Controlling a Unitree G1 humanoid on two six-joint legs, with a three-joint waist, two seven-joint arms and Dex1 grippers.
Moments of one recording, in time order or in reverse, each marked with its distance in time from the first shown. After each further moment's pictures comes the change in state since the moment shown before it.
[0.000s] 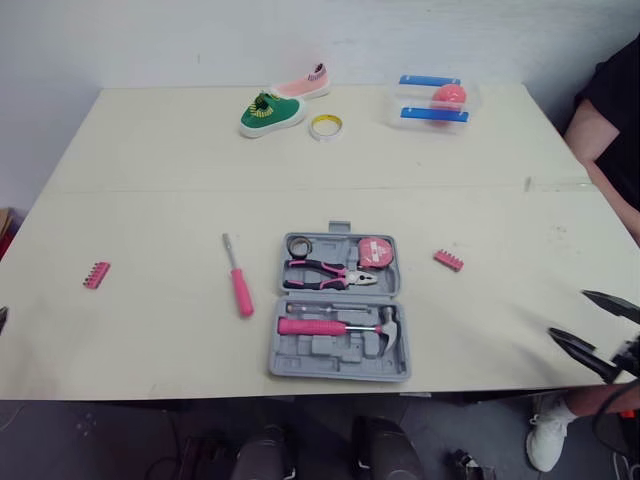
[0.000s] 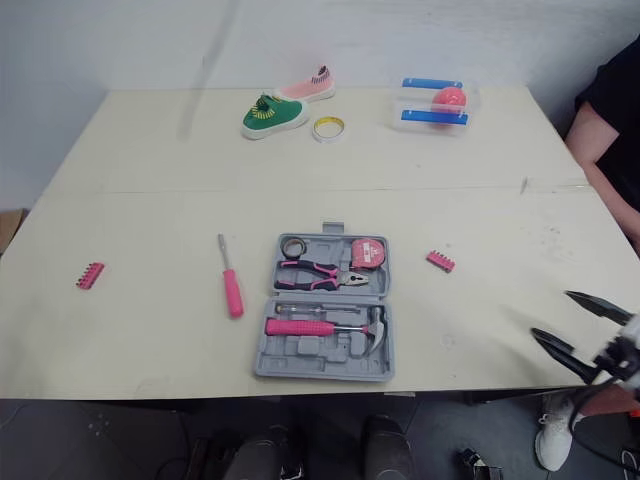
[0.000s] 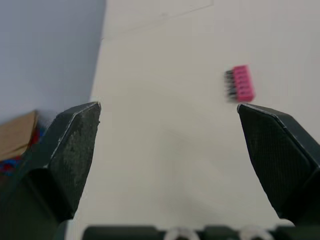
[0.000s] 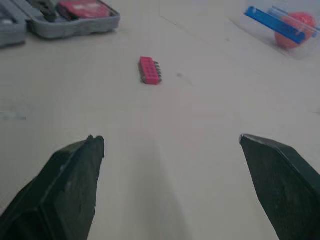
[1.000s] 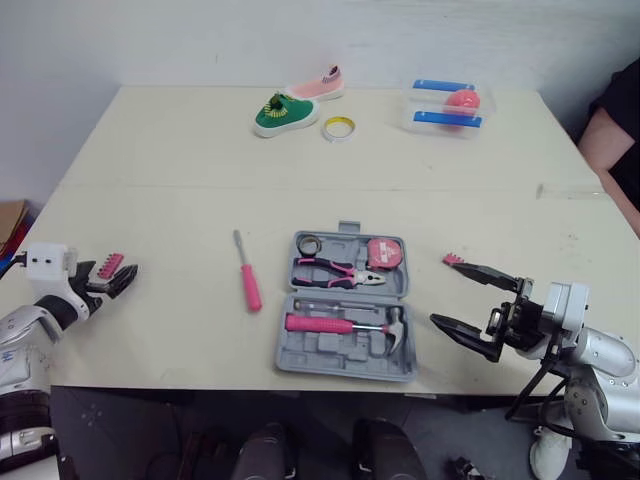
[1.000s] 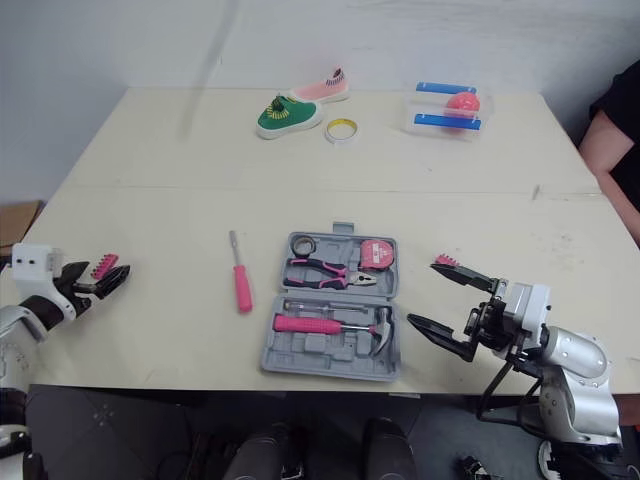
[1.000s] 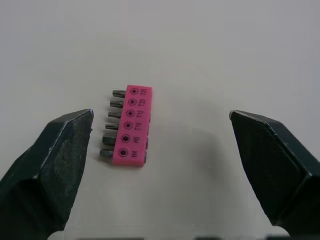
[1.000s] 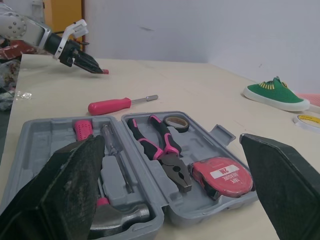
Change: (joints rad) left arm -0.496 -0.101 -0.442 0.102 0.141 0.387 0.279; right arm 0.042 0.196 0.259 -0.650 0.058 0.292 -0.192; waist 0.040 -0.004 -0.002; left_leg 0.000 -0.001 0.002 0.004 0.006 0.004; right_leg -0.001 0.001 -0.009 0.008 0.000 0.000
